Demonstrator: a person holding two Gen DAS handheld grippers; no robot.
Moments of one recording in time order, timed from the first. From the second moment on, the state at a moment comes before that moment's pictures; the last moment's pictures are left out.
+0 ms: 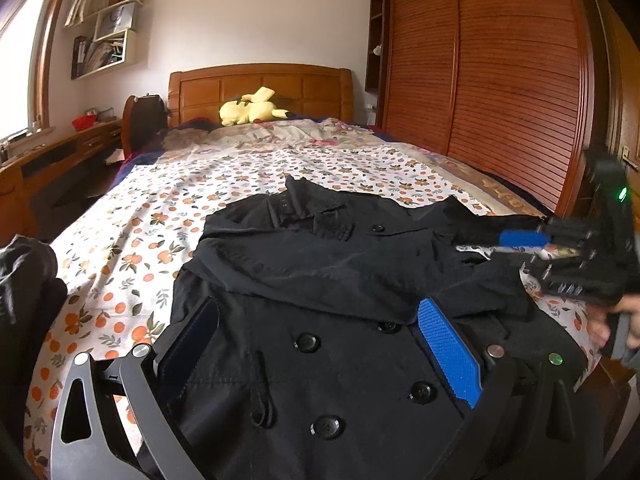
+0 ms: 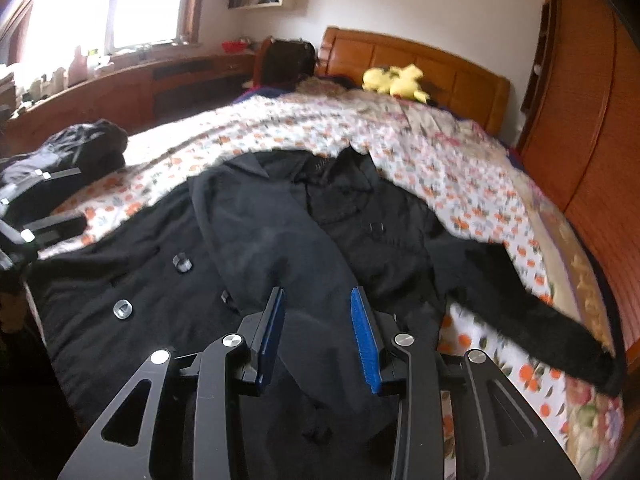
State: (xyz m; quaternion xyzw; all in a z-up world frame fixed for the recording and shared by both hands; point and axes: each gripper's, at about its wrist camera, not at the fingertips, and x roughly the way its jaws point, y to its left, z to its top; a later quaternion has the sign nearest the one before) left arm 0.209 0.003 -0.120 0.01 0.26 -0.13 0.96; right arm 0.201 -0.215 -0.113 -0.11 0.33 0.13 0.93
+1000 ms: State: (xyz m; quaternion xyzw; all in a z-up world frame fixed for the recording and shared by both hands) left arm 0.207 -0.058 -0.102 0.05 0.26 -0.13 0.96; right arm 0.194 -0.266 -0.150 -0.05 0.34 0.16 0.93
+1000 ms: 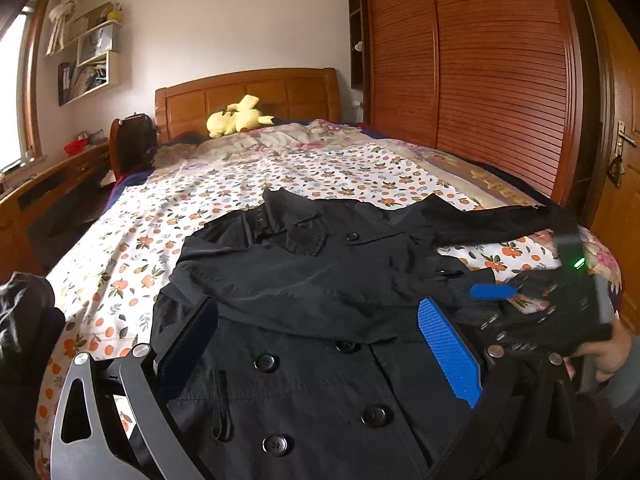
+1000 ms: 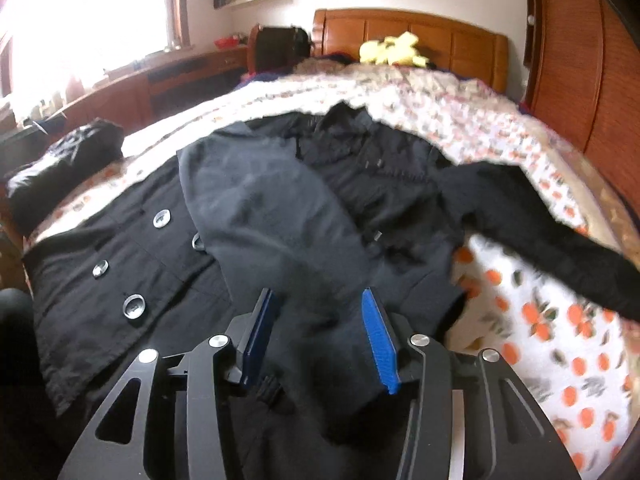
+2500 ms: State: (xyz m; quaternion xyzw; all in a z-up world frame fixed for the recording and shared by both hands) left arm 0.256 -0.067 -0.170 0.02 0.31 -0.16 0.94; right arm 0.333 -0.460 -0.159 -0.11 0.42 -0.10 0.89
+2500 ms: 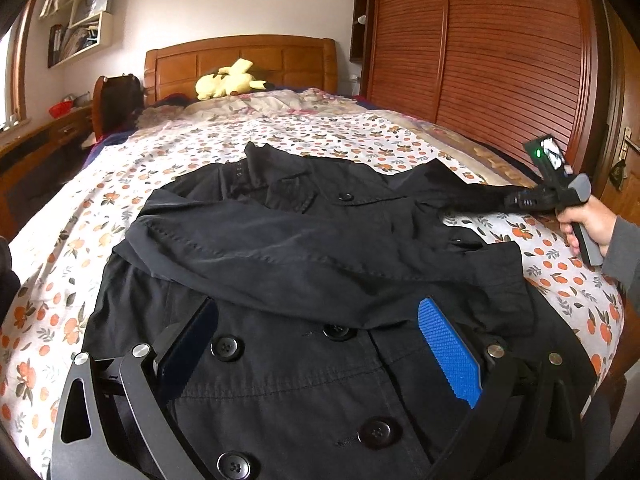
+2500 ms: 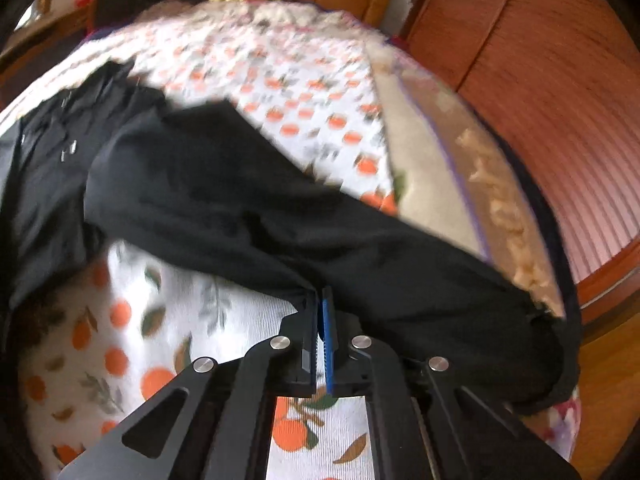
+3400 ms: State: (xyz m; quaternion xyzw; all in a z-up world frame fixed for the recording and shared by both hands) left arm 0.248 -0.069 -0.164 0.03 0.29 -0.15 0.94; right arm 0.272 -0.276 -0.143 -0.10 0.38 0.16 0.91
